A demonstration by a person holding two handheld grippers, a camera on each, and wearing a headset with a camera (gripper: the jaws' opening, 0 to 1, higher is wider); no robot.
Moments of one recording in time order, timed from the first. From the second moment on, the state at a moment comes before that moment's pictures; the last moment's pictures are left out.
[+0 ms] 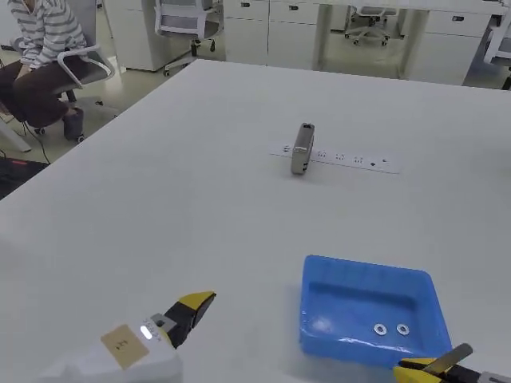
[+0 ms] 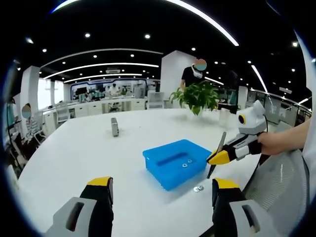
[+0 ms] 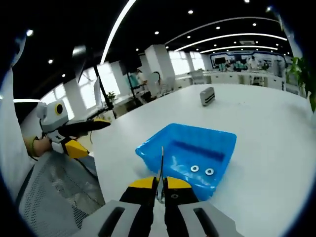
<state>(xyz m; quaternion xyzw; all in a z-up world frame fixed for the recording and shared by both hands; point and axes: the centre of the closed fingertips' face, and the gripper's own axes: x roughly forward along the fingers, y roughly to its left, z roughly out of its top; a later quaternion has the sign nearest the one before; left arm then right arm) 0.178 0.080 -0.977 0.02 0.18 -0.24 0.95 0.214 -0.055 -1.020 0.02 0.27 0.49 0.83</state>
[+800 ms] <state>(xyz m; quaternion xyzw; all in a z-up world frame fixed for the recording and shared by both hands) 0.178 0.080 -0.978 0.02 0.18 -0.24 0.95 0.221 -0.050 -0.965 0.06 0.23 0.49 0.84</state>
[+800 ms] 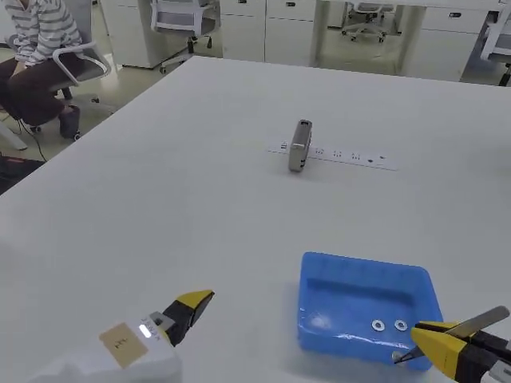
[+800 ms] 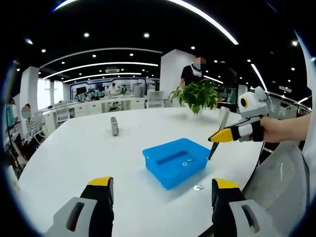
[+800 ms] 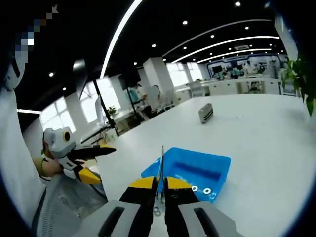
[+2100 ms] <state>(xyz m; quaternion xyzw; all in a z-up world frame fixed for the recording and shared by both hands) 0.177 0.080 -0.979 0.02 0.18 -0.24 0.95 0.261 -0.032 -0.972 0.02 0.23 0.47 0.85</state>
